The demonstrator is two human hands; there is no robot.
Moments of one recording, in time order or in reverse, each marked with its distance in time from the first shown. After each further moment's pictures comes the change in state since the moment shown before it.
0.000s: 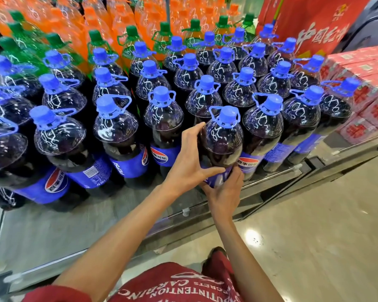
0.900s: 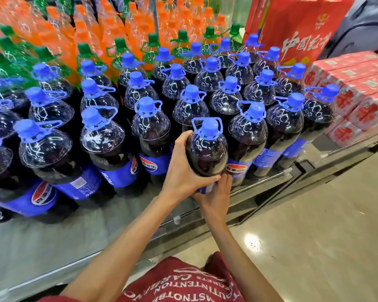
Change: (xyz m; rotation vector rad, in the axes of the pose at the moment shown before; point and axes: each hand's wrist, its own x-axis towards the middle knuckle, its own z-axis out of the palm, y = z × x) left_hand 0.002 0.010 0.017 -0.111 0.123 -0.085; right_hand 0.012 0.003 -0.002 0.017 -0.096 -0.001
